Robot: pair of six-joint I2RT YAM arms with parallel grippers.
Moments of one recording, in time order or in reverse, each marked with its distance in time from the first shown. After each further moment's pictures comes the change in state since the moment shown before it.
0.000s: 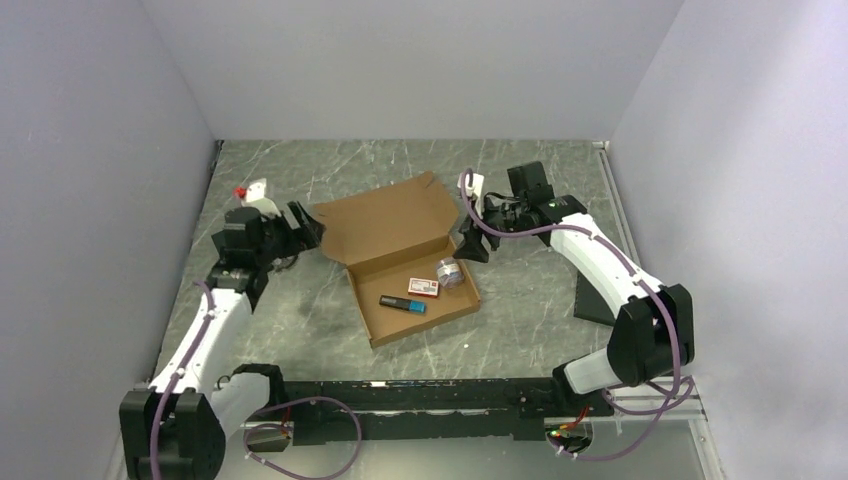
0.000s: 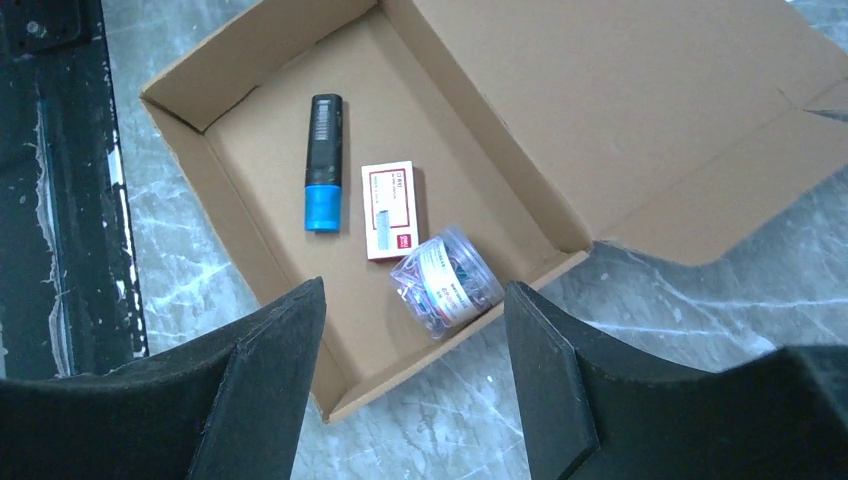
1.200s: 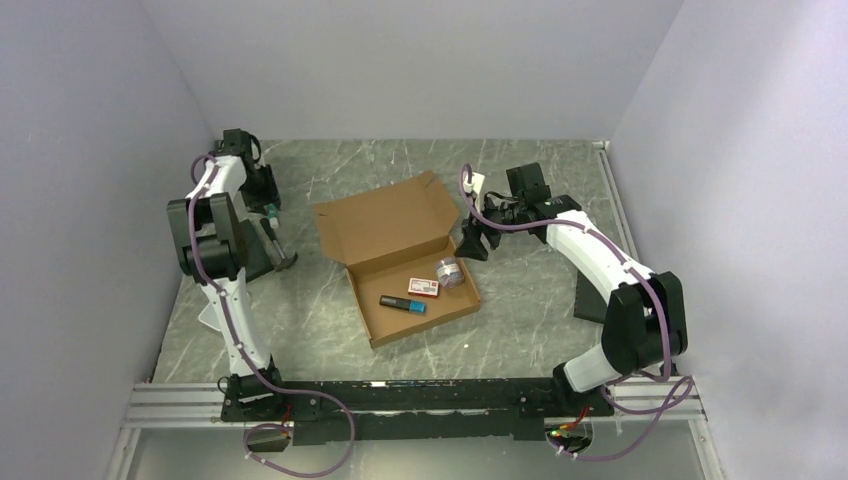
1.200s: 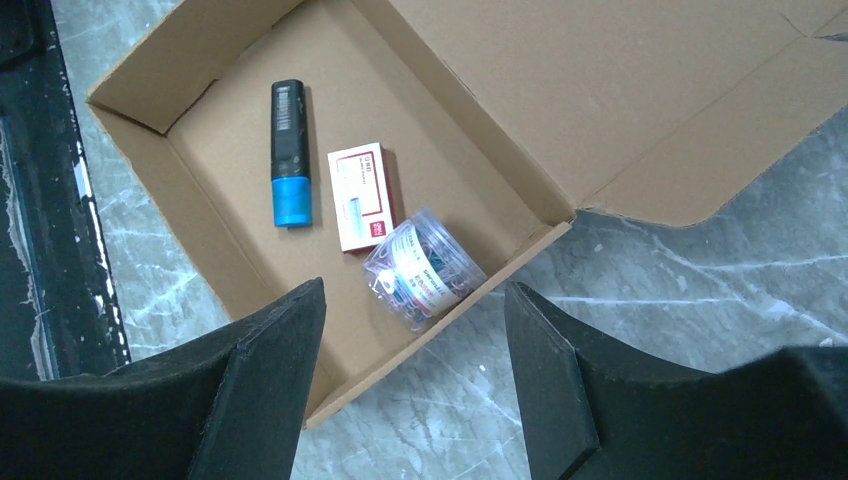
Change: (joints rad) left arm 0.269 1.209 1.175 -0.673 -0.120 0.269; right arm -0.051 0.049 -0.028 0.060 0.026 0.064
